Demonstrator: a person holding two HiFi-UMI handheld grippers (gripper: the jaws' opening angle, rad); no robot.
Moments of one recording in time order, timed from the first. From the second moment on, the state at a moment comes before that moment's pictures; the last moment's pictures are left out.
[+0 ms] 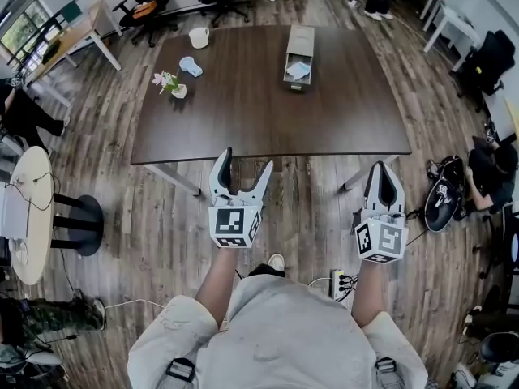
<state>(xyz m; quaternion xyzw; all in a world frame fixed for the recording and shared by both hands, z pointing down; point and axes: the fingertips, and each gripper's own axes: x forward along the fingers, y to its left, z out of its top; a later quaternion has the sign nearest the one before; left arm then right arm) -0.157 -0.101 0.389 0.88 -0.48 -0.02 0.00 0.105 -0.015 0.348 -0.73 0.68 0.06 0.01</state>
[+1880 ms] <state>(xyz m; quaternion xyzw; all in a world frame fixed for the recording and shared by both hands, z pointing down) 0.051 -0.449 0.376 0.86 -0.51 0.02 -0.03 0.315 -0.390 0.352 -0.69 0.72 0.05 0.06</state>
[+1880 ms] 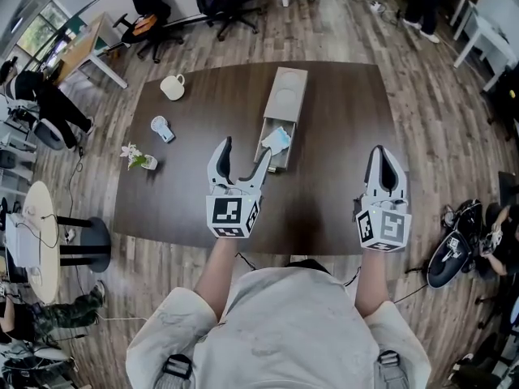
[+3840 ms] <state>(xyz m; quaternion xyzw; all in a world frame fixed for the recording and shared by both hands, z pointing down) 0.096 -0.555 0.589 0.90 -0.24 0.37 -0.02 0.261 -0.523 0.464 -0.65 0.76 -0.04 -0.02</state>
